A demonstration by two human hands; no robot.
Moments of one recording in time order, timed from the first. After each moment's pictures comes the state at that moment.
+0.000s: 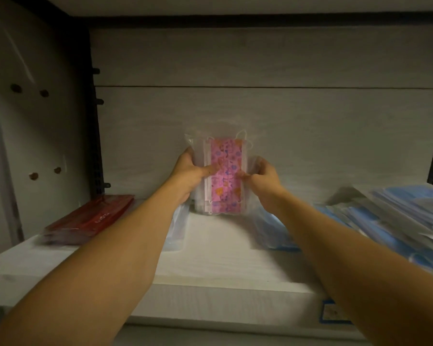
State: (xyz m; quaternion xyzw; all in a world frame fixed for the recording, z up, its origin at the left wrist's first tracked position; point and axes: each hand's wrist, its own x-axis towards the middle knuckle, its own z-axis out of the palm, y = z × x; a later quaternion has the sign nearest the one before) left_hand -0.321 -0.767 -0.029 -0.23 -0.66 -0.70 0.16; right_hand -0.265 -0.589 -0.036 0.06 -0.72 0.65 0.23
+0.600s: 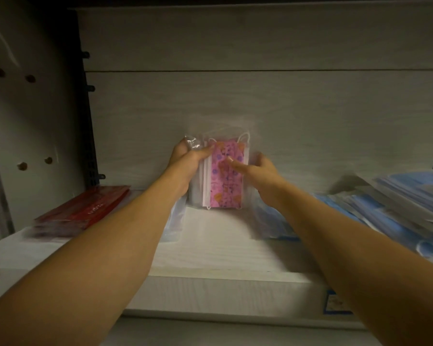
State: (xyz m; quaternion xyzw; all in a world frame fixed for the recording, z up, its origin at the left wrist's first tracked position) left_hand -0.317 -0.760 -0.032 -0.22 -0.59 -0.77 0.13; right_hand -0.267 -0.589 -0.044 0.08 -0.72 0.67 0.18
